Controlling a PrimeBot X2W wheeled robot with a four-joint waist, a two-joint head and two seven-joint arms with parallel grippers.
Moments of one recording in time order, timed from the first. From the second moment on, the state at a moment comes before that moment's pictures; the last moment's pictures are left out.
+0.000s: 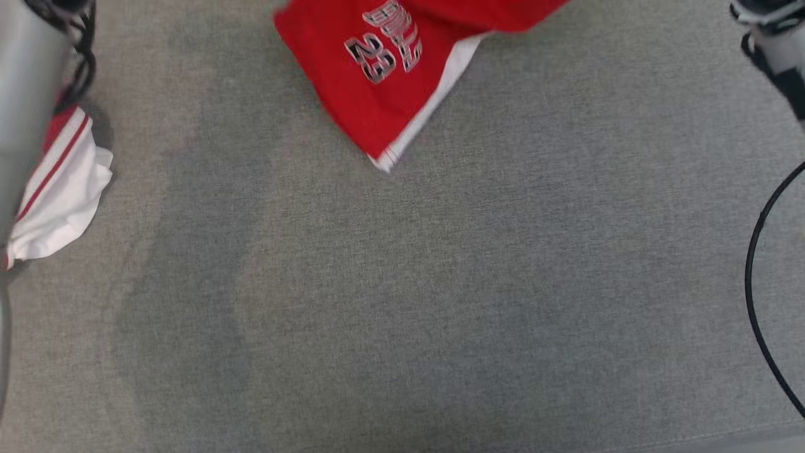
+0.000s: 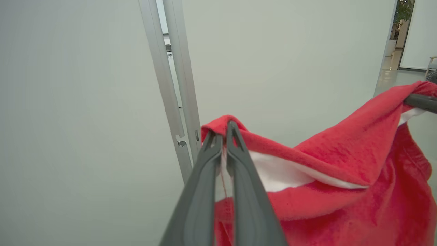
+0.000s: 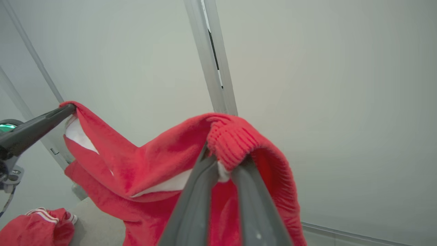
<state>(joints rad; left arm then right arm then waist) -1.43 0.36 -0.65 0.60 -0.70 -0.13 -0.07 -1.36 -0.42 0.63 0.50 0.97 0.13 -0.07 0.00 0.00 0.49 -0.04</state>
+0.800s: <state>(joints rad) -1.55 0.36 -0.90 0.83 -0.82 -0.13 -0.11 -1.42 -0.39 0.88 0.64 1.17 0.13 -0.20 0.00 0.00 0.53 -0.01</state>
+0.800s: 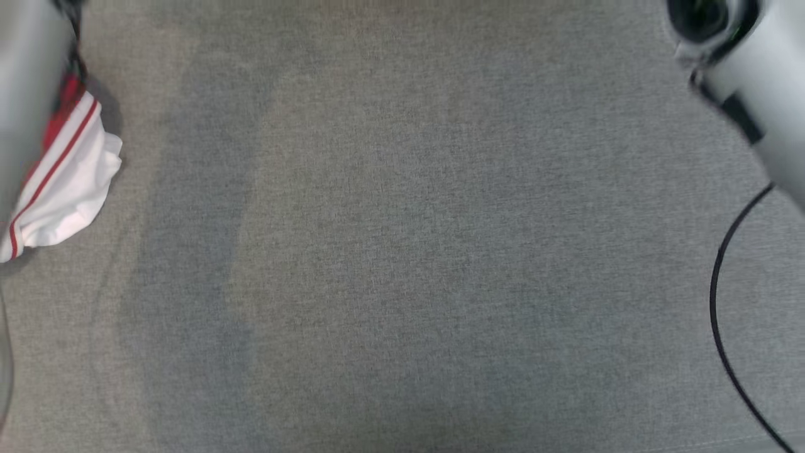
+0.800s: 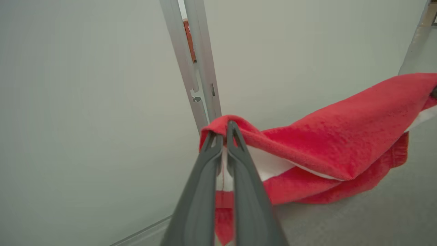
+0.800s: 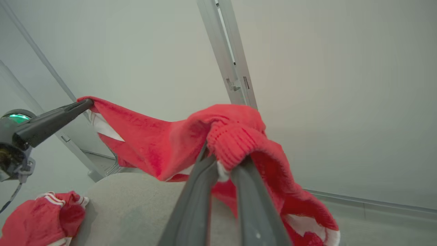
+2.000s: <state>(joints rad) -0.49 1.09 -1.03 -0.41 -1.43 0.21 0.39 -0.58 -0.95 1.25 -0.05 1.52 0.13 0.10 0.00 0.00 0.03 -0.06</state>
